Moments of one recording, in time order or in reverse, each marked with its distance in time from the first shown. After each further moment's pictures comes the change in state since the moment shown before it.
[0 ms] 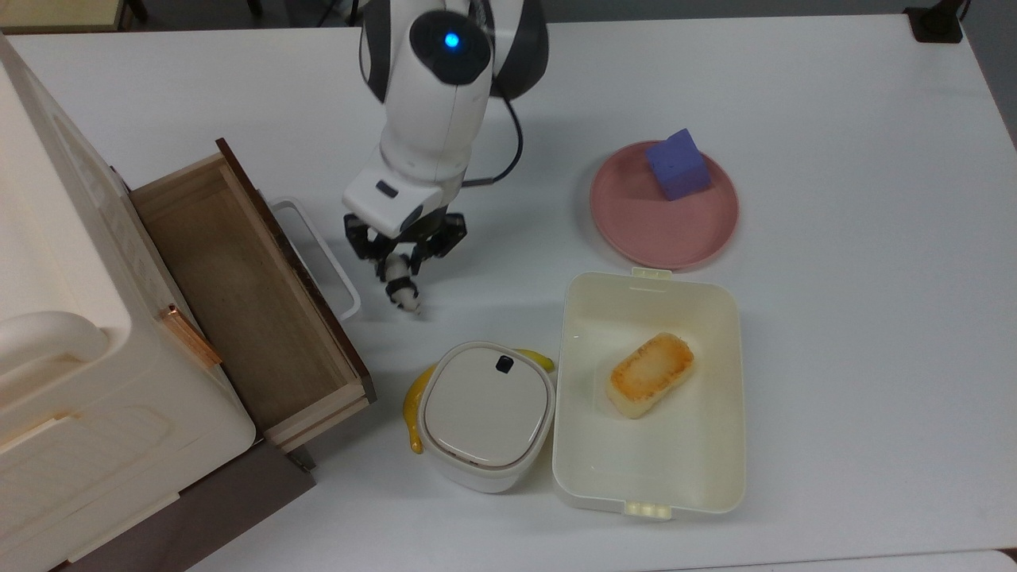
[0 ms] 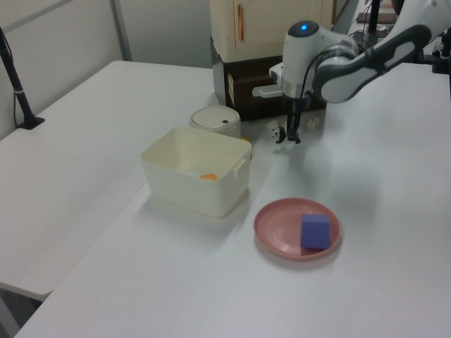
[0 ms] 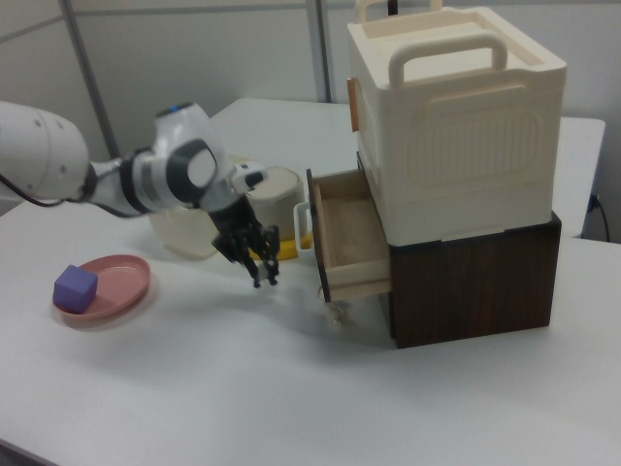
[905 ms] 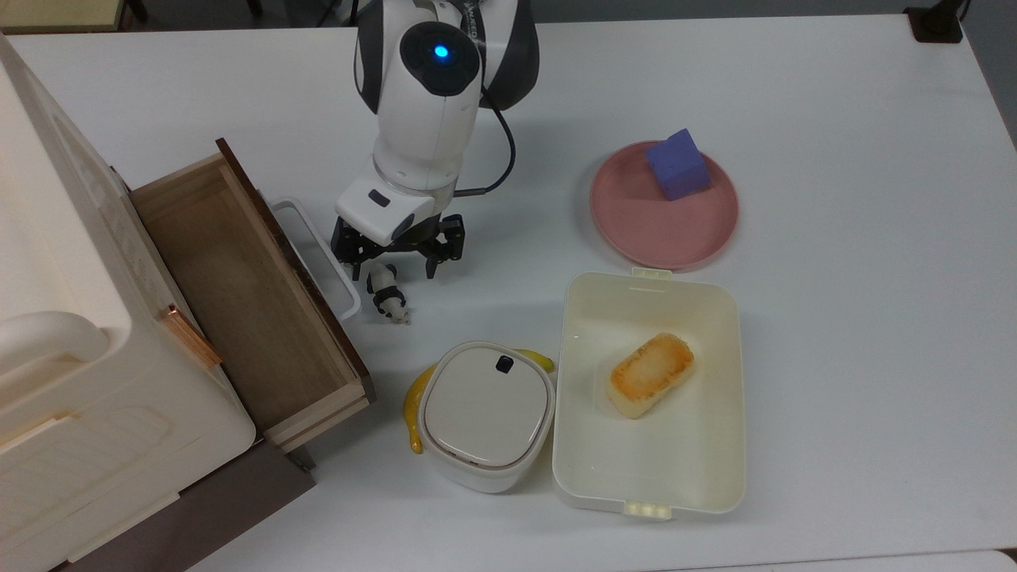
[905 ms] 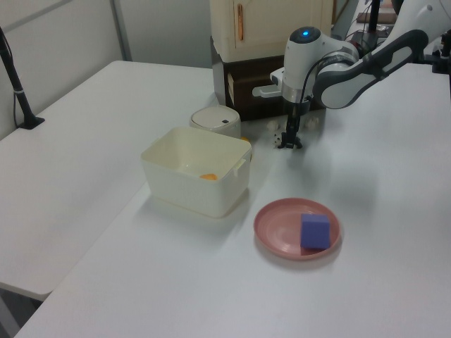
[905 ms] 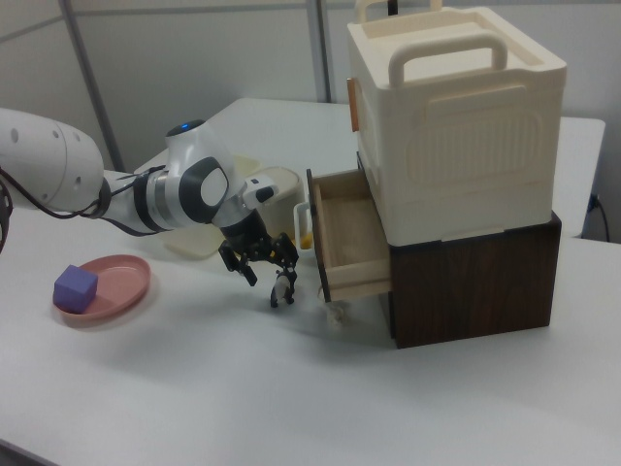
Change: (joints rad) arm -0.013 0.038 -0.016 -0.025 -0.004 0.092 0.001
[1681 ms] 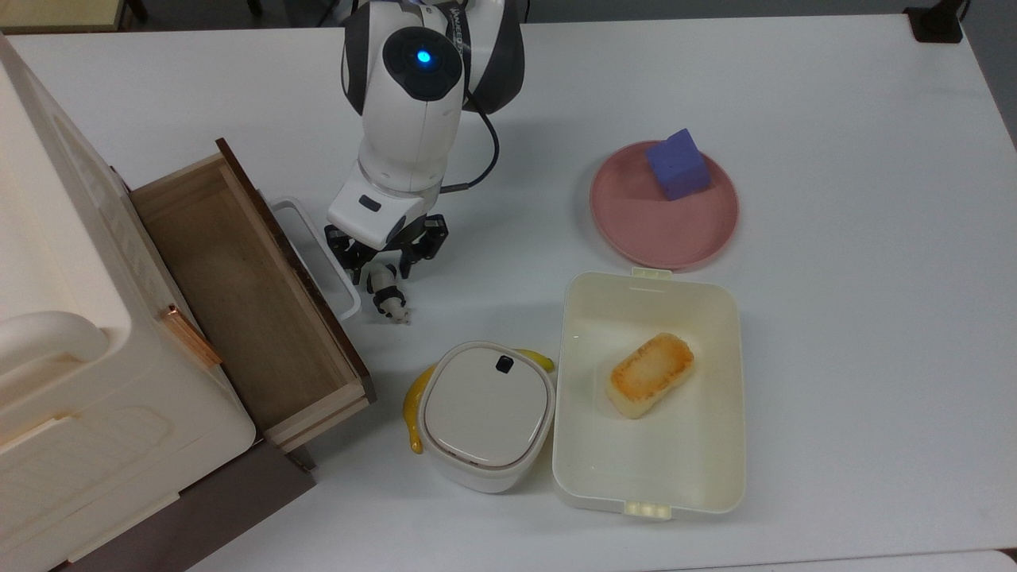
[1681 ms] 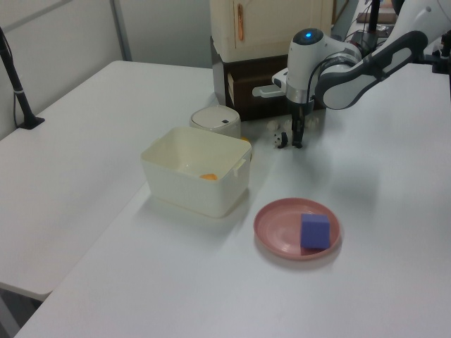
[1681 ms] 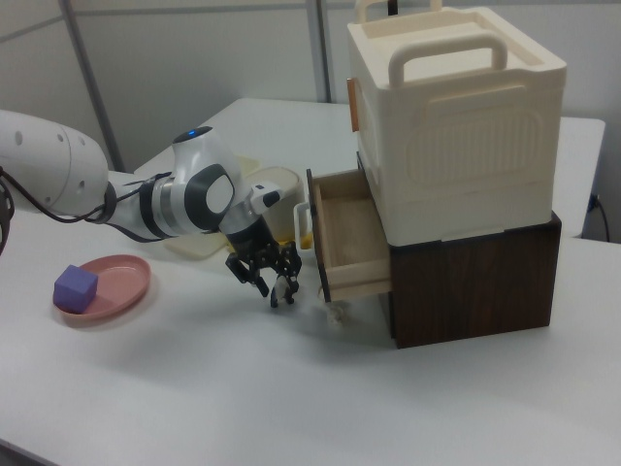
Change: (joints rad) arm 0.000 0.002 -0.024 -0.020 0.001 0.017 -0.129
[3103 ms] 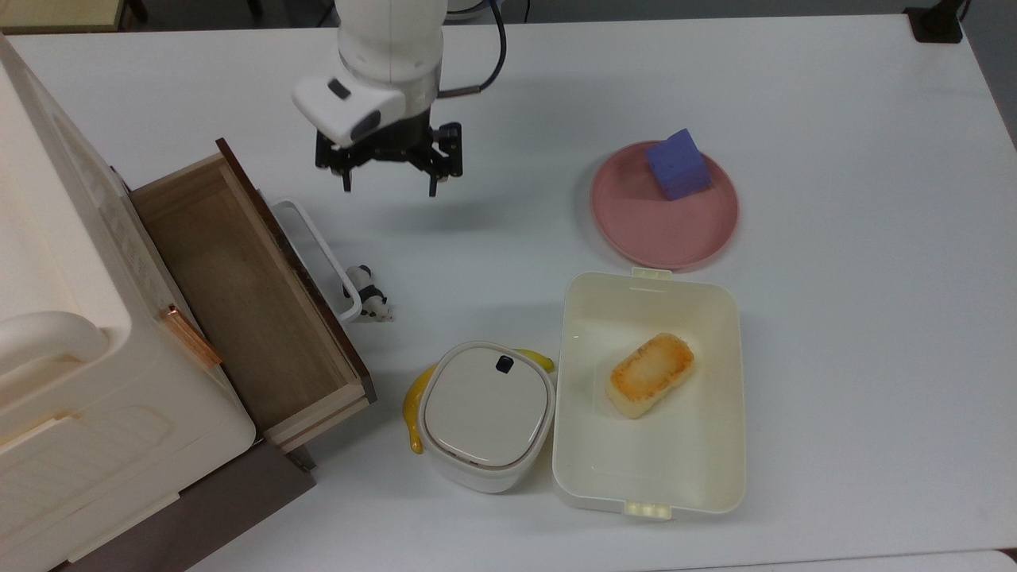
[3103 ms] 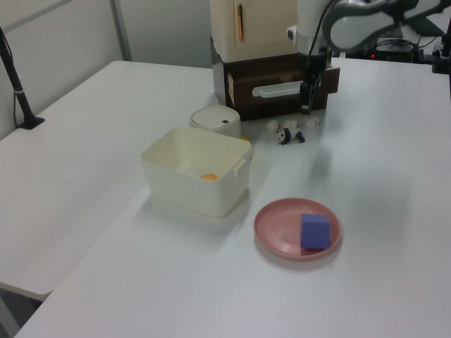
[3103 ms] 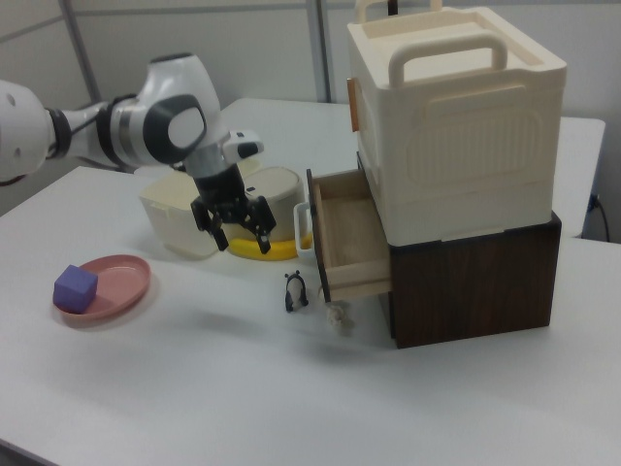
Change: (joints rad) arm 0.016 -0.199 0.004 0.055 0.160 -0.335 0.089
